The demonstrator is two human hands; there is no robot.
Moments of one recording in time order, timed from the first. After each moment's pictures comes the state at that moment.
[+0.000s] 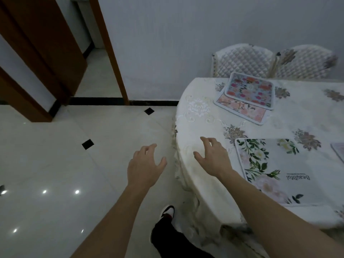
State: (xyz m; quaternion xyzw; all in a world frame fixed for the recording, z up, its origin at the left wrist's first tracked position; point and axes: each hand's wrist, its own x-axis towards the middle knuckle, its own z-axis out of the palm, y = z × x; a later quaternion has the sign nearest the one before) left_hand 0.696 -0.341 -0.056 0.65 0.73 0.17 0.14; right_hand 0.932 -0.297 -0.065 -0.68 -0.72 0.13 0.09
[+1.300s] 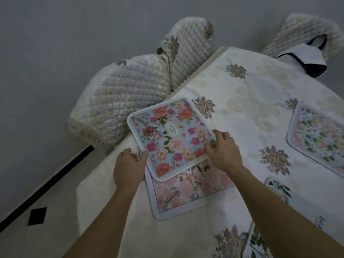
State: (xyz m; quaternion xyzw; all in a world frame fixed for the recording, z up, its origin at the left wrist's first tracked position) left_hand 1.040 0.296 -0.151 0.73 0.56 0.09 0.39; right_hand 1.246 0.105 -0.128 -0.95 -0.27 0.11 0.10
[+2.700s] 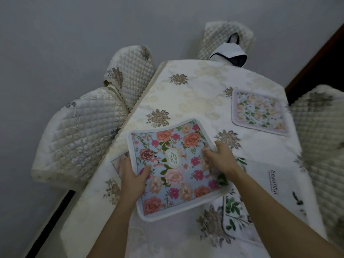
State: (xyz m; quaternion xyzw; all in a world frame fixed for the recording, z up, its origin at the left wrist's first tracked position) left_hand 1.067 0.228 -0.092 0.72 0.31 0.11 0.61; right_hand 1.208 -0.014 -0.059 -0.85 0.01 0.18 0.49
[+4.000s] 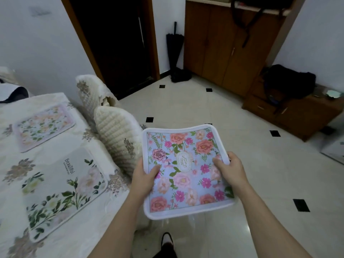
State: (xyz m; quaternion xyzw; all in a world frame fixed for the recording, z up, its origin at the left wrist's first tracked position) left_hand 0.898 -0.426 -0.032 0.75 -0.13 -0.25 0.60; right_hand 0.731 -0.655 -0.040 -0.67 0.46 -0.18 0.55
